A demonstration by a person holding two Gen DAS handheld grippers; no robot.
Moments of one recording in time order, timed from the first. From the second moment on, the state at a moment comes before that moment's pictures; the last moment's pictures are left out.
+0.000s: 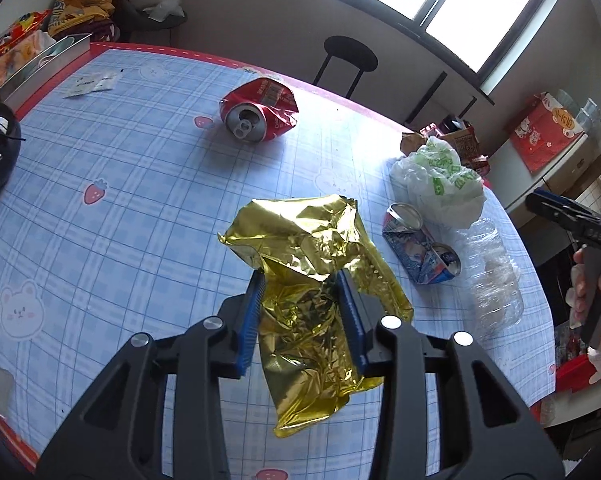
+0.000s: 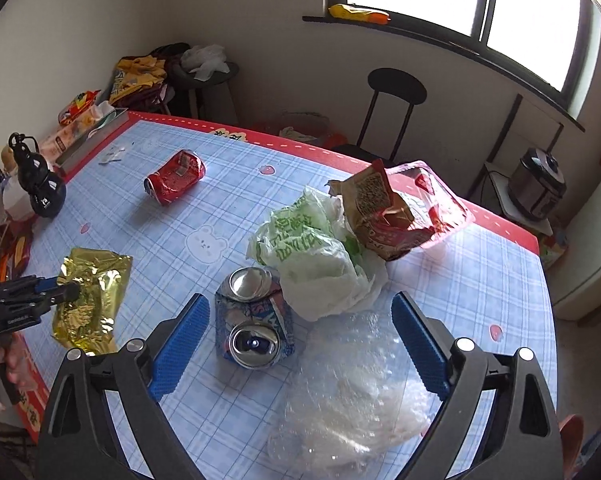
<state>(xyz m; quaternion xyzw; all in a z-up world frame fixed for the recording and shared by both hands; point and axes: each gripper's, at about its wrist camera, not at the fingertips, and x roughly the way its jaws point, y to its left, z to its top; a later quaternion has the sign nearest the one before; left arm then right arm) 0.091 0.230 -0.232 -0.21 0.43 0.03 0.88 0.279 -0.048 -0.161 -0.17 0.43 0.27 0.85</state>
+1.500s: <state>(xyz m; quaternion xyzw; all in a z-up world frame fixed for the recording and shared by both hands) 0.091 0.129 -0.114 -0.15 0.36 0.01 0.92 0.182 -0.253 -0.088 0.01 0.37 0.21 0.90</state>
